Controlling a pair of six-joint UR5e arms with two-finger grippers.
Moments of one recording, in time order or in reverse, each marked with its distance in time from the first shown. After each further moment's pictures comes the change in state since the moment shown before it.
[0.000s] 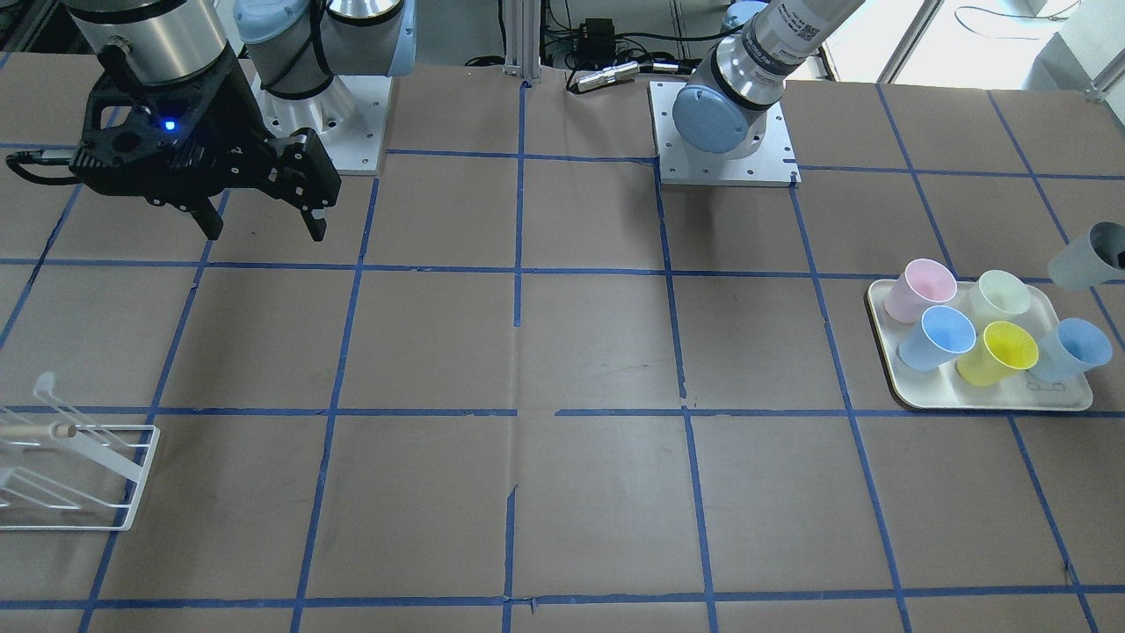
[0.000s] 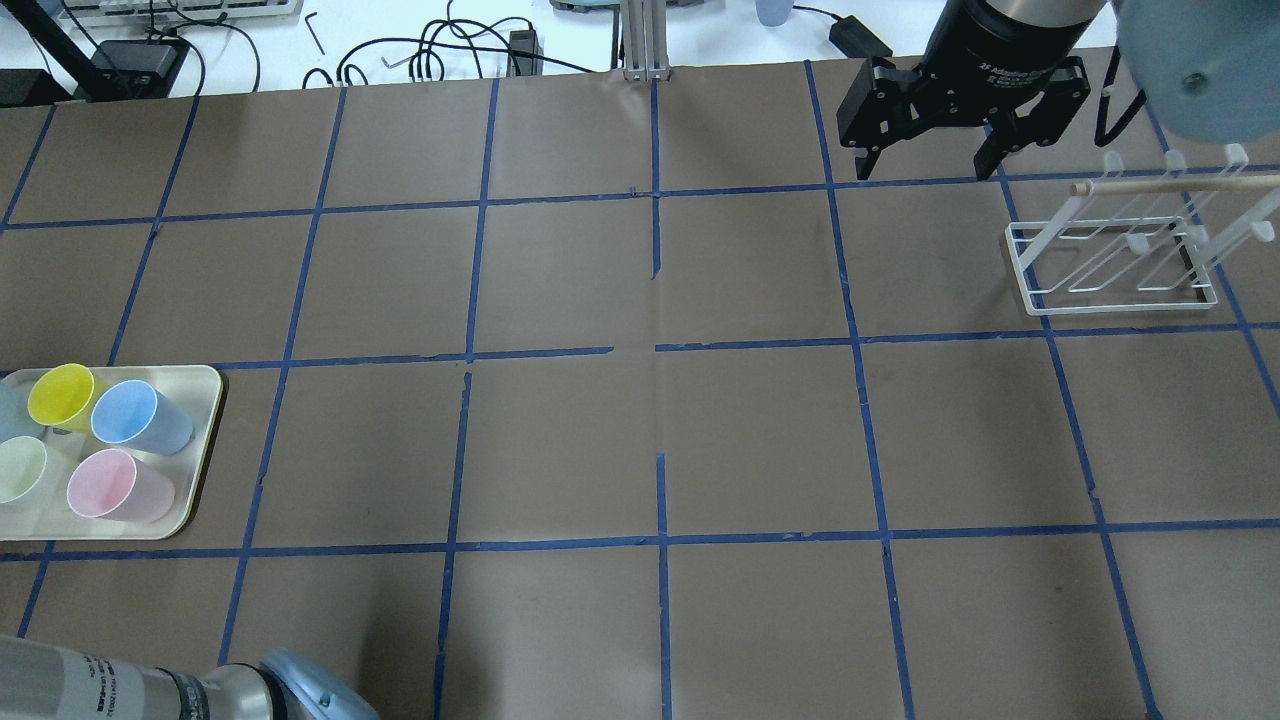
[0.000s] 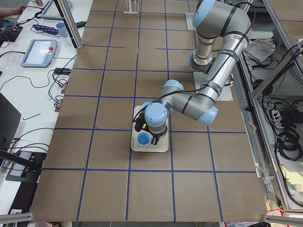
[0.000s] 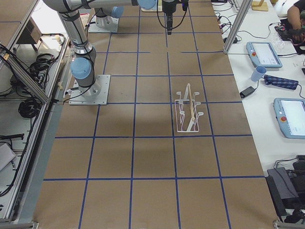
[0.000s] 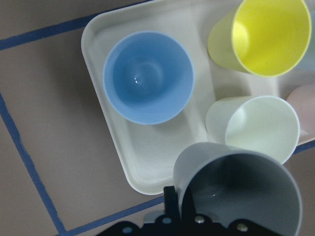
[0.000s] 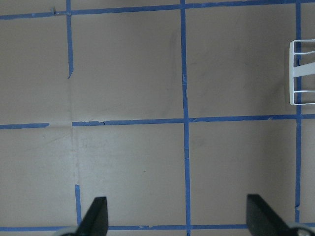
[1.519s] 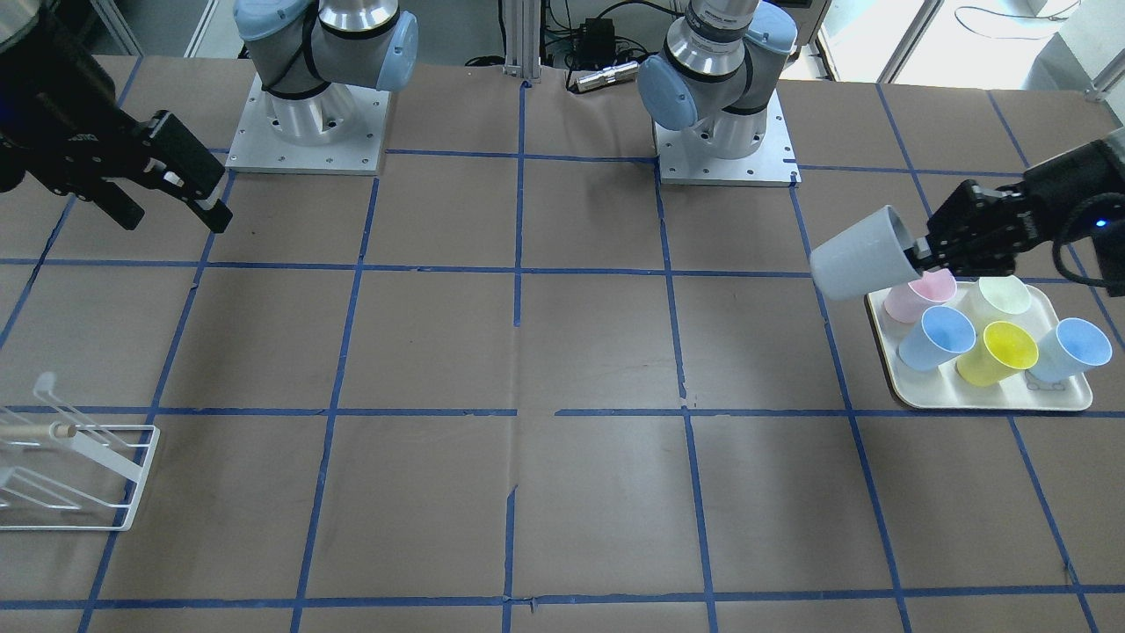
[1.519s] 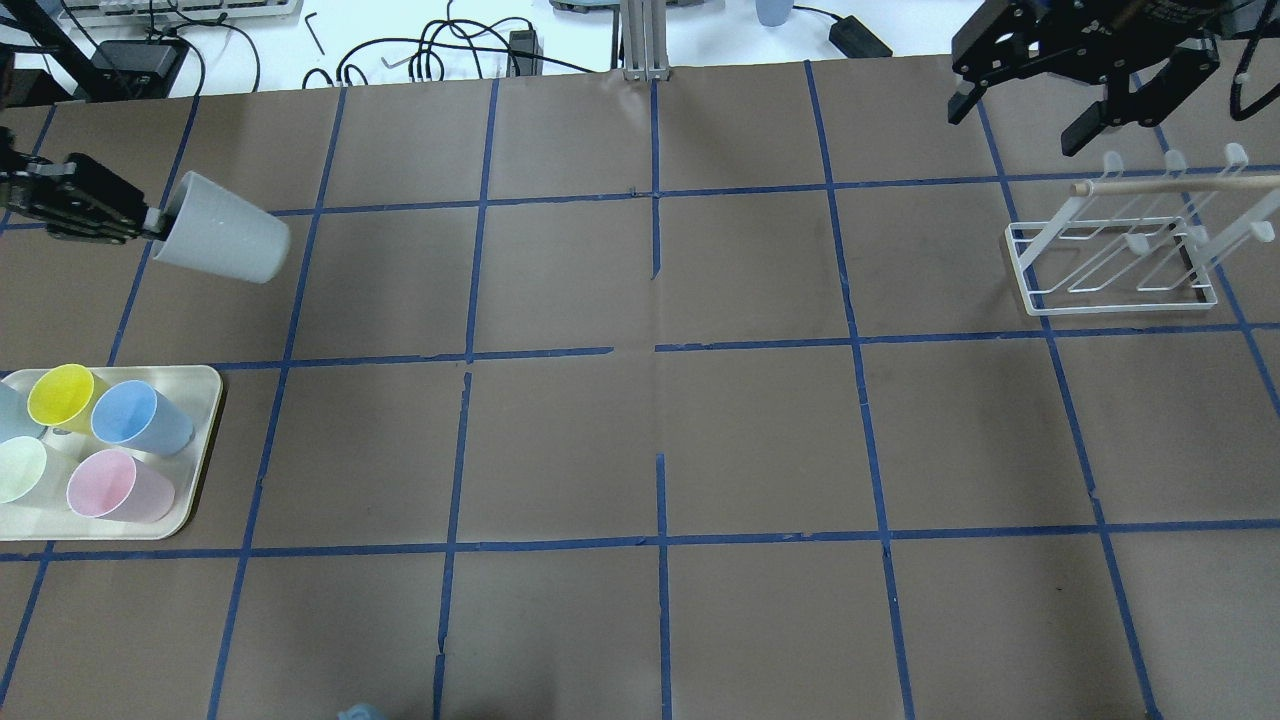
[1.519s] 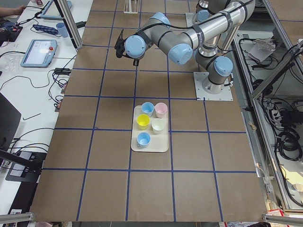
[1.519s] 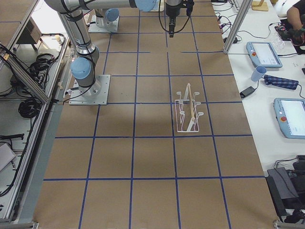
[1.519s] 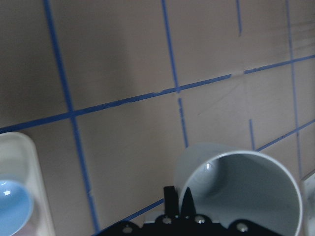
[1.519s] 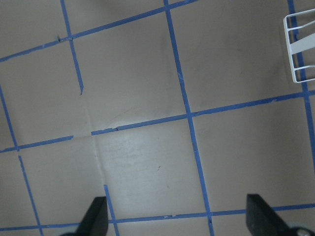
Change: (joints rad) left arm -0.439 0.226 -0.079 -0.534 -0.731 -0.472; right arm -0.237 0.005 -0.080 0.166 0.229 -0.037
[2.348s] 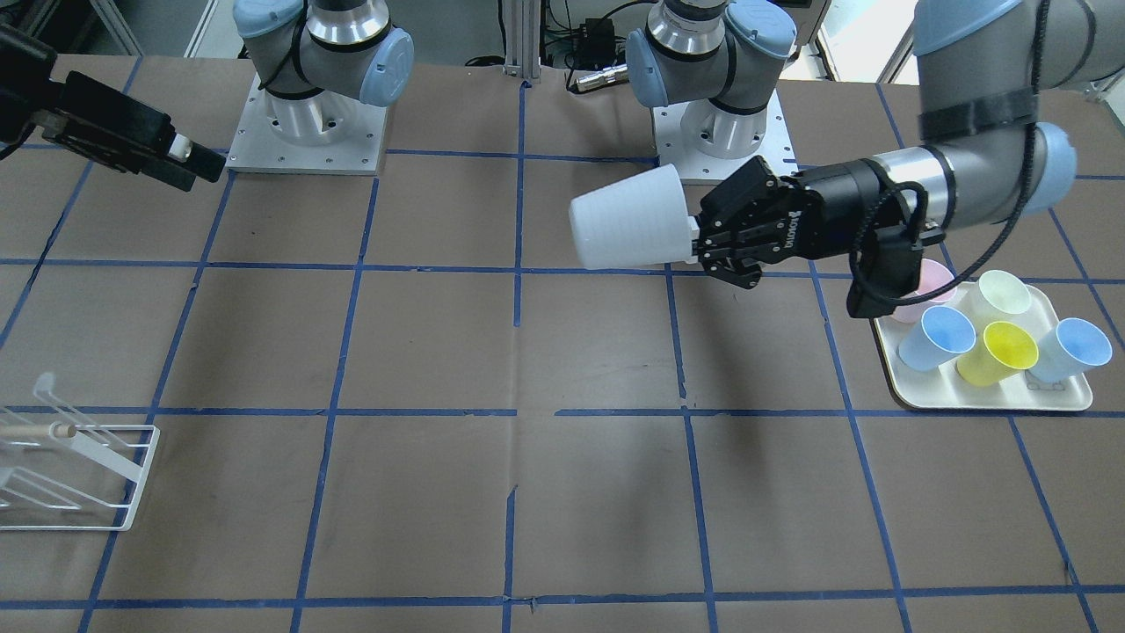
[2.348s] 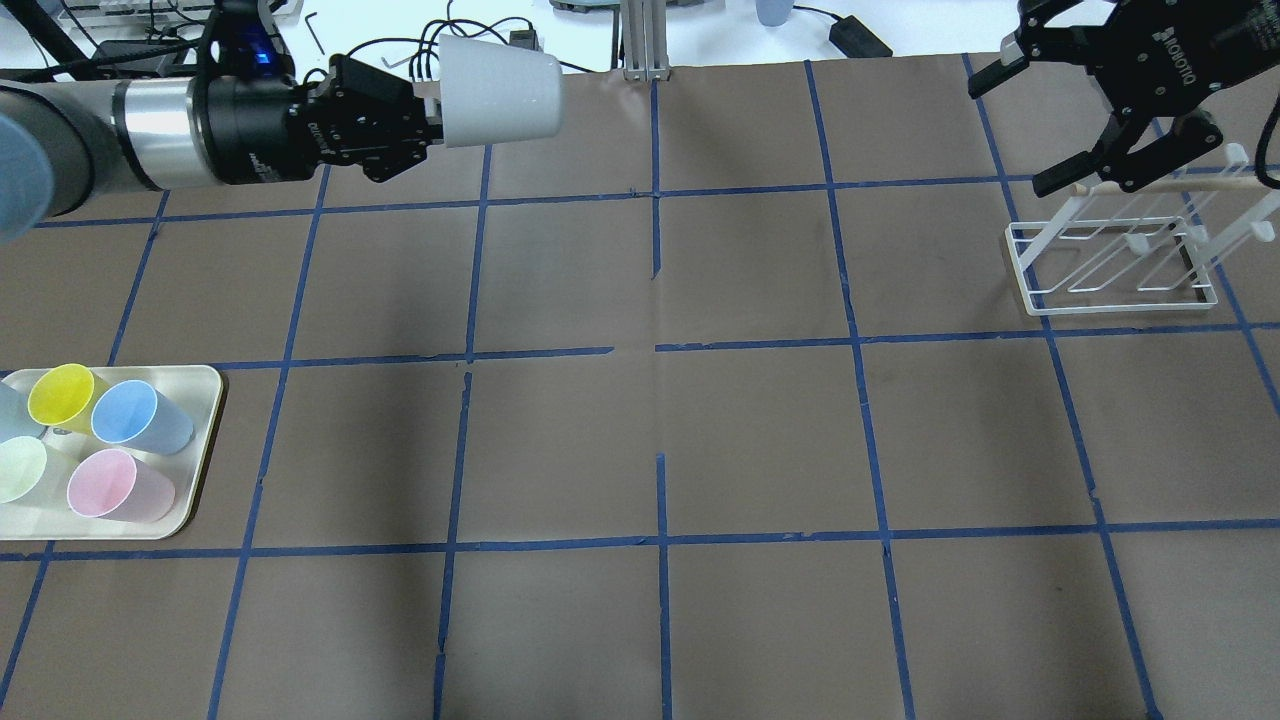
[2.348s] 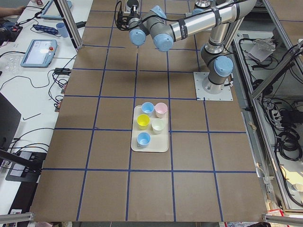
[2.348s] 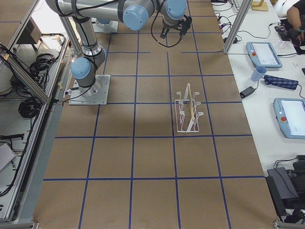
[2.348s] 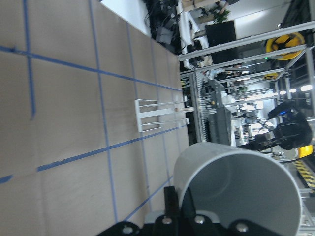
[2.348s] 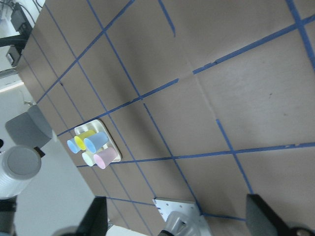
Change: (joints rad) left arm -0.338 0.031 -0.181 0.002 -0.723 -0.029; right arm -0.188 0.003 0.026 0.408 0.479 -0.127
